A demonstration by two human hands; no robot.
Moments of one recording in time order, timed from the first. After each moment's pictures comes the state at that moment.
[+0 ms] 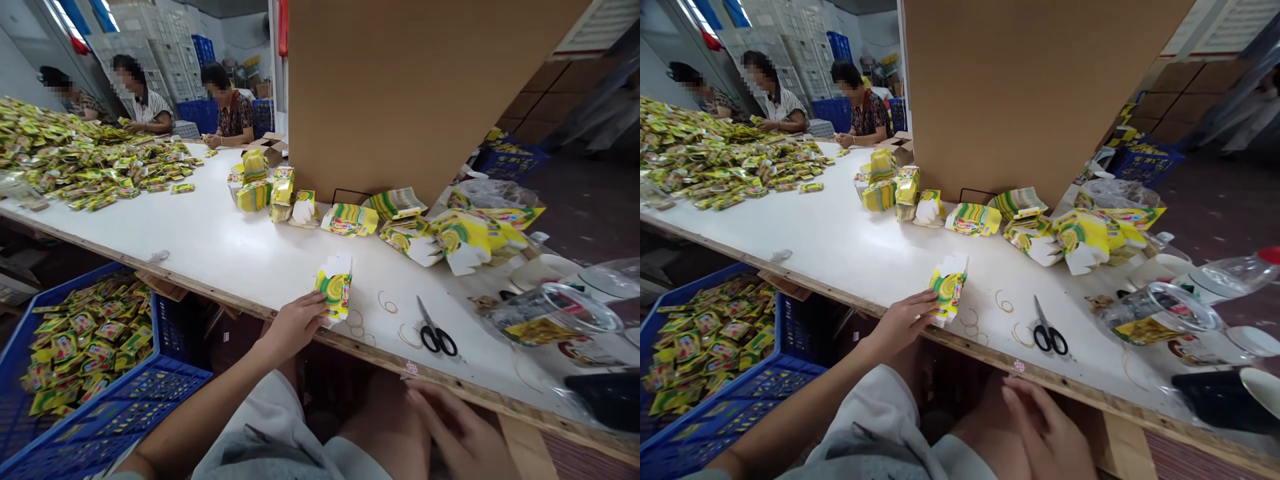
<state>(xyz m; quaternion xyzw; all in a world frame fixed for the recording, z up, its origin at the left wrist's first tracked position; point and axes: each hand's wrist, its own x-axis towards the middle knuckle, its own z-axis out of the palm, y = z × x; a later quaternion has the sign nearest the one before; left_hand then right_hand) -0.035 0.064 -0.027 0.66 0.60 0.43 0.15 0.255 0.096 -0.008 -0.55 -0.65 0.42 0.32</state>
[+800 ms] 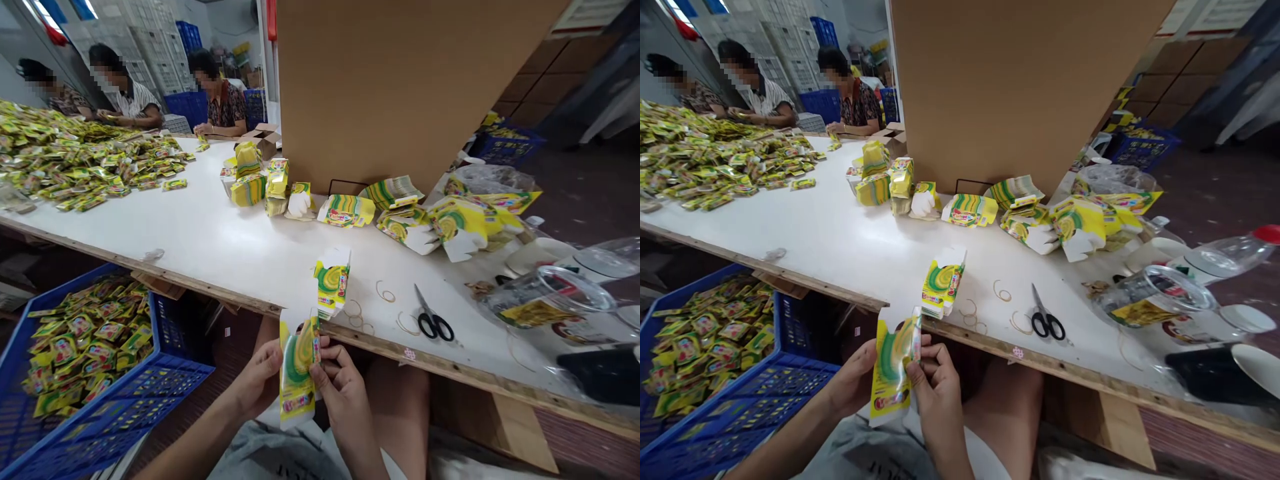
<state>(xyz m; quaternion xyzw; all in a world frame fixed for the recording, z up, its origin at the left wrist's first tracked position) -0.005 -0.029 -0.014 0.19 0.29 0.66 0.67 0.127 0.029 -0.025 -0.33 -0.43 0.78 0.31</state>
